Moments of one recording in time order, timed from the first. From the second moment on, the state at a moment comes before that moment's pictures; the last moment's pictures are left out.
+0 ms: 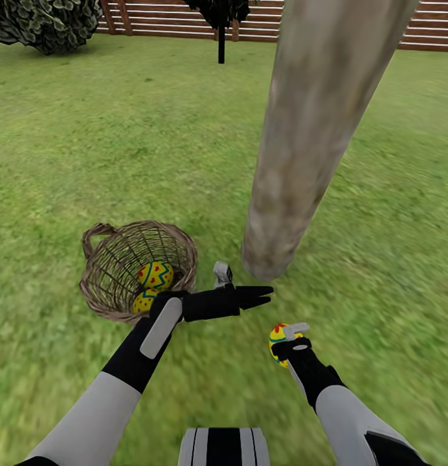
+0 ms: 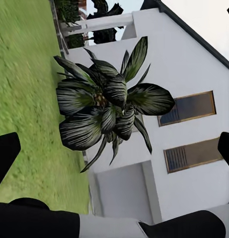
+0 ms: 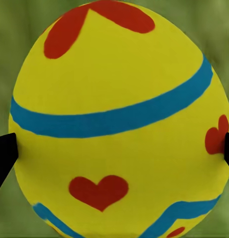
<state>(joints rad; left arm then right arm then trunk) -0.74 -0.11 -0.33 -1.14 0.89 0.97 -0.82 -0.76 0.12 -0.26 -0.39 0.51 0.23 -0.07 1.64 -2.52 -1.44</state>
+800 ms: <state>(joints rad) -0.74 -0.11 -0.33 -1.14 0.89 0.97 -0.82 -0.76 0.12 -0.26 -0.41 0.51 0.21 -0.07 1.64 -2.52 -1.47</state>
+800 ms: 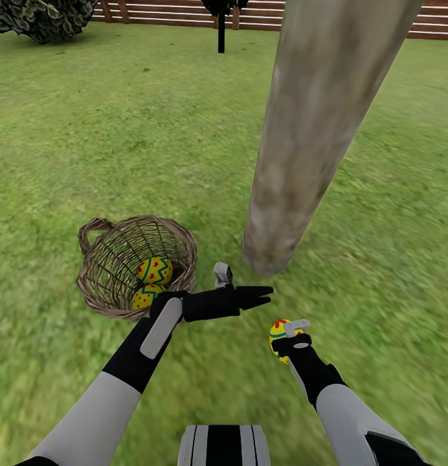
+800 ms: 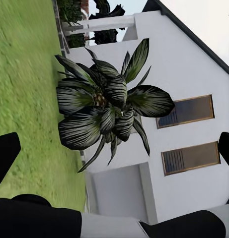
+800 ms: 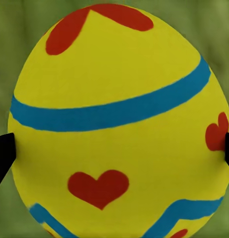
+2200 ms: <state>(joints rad) -0.74 -0.11 -0.35 -1.18 0.89 0.99 -0.82 -0.76 -0.16 -0.26 -0.67 0.52 0.57 0.86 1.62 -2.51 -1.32</state>
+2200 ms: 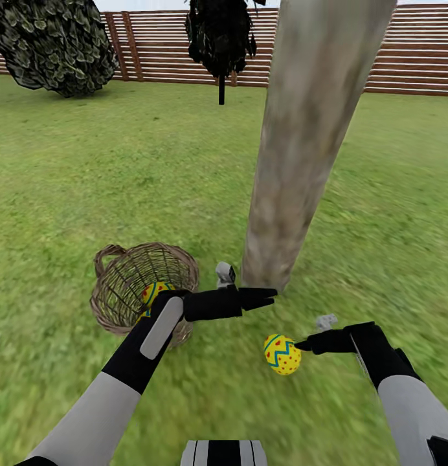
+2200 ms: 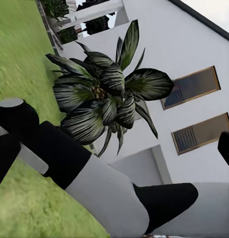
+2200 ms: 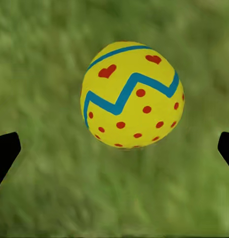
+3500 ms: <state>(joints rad) -0.74 -0.11 -0.35 -1.17 0.89 0.98 -0.92 -0.76 -0.17 -0.26 -0.66 0.53 0.57 0.97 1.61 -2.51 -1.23</state>
